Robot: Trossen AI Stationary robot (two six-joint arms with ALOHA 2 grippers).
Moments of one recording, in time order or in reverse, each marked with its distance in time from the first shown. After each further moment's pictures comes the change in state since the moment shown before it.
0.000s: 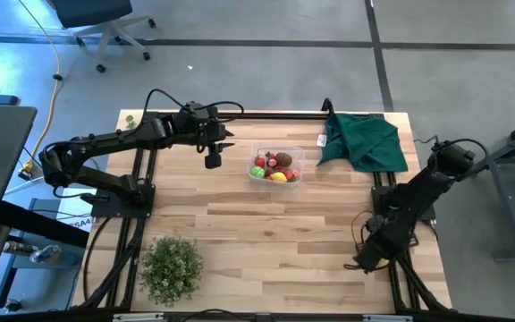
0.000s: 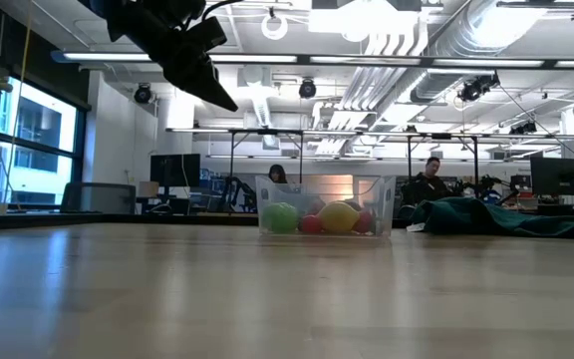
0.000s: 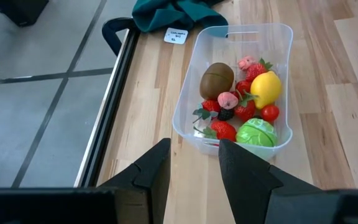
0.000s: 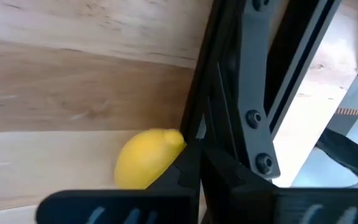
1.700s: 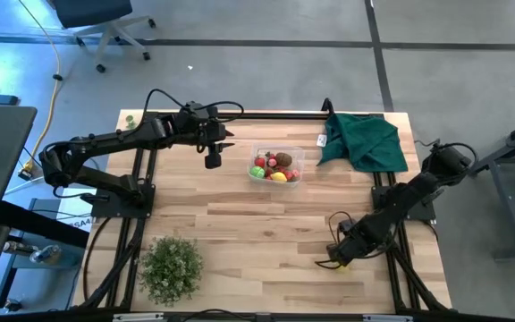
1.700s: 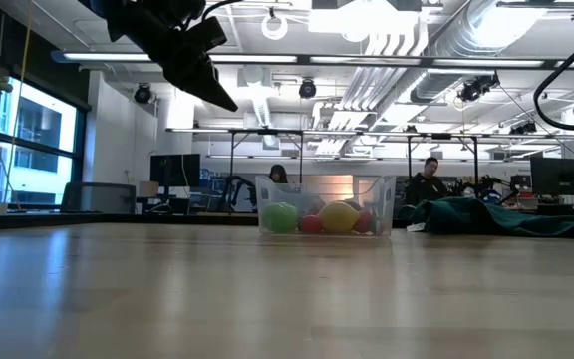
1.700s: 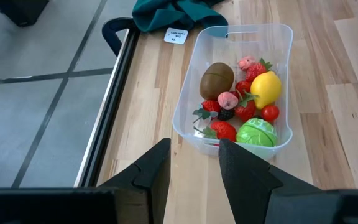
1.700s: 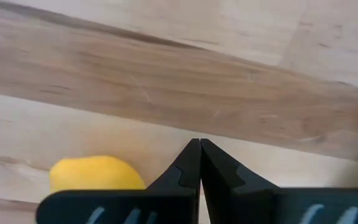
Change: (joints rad) left arm 0.000 0.000 0.000 0.000 0.000 0.000; right arm -0.203 0.063 0.001 0.390 0.200 -0.165
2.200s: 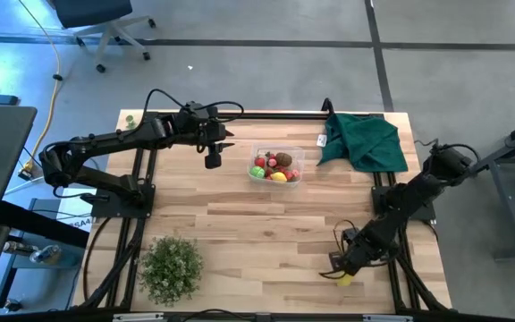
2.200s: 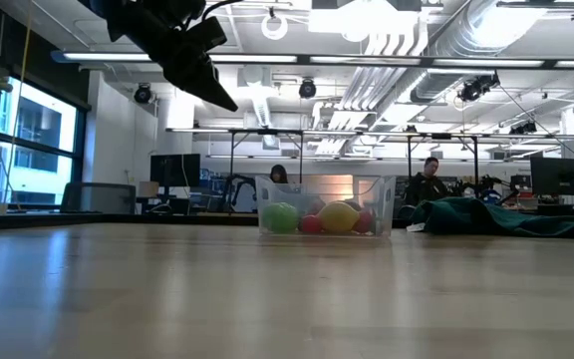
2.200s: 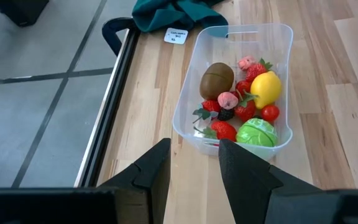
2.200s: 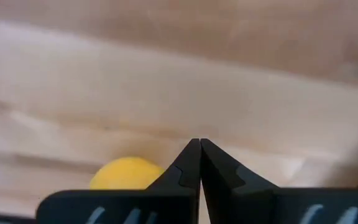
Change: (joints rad) left arm 0.000 0.000 0.000 0.000 0.000 0.000; right arm 0.088 0.000 0.000 0.107 -0.027 0.151
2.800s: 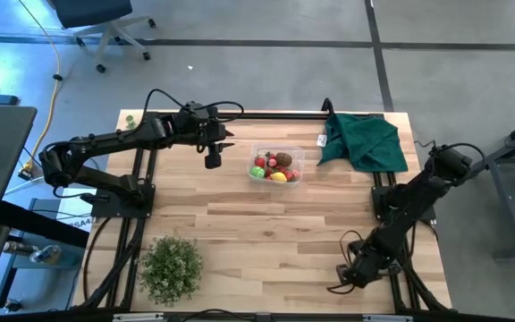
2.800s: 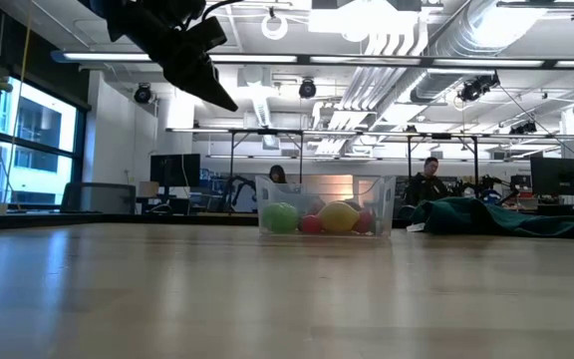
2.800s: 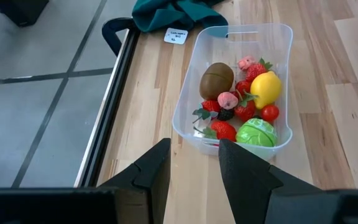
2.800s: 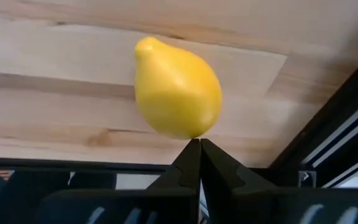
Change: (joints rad) left arm 0.000 0.000 0.000 0.000 0.000 0.000; right arm 0.095 0.002 0.090 -0.015 -0.149 0.146
